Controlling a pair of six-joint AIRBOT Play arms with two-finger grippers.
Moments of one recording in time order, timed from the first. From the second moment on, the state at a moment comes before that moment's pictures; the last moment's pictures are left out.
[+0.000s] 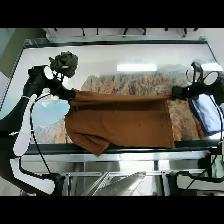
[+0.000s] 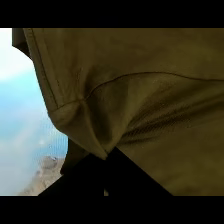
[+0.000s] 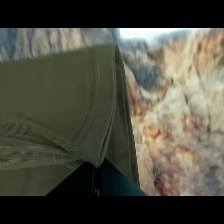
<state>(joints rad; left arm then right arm) -0.11 -1.71 1.59 1.47 -1.33 -1.34 -0.19 -1.45 1.29 -1.33 1.14 1.50</state>
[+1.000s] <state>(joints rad) -0.13 -1.69 1.52 1.39 -1.26 -1.33 -0.19 -1.57 1.22 -1.25 1.18 1.54</state>
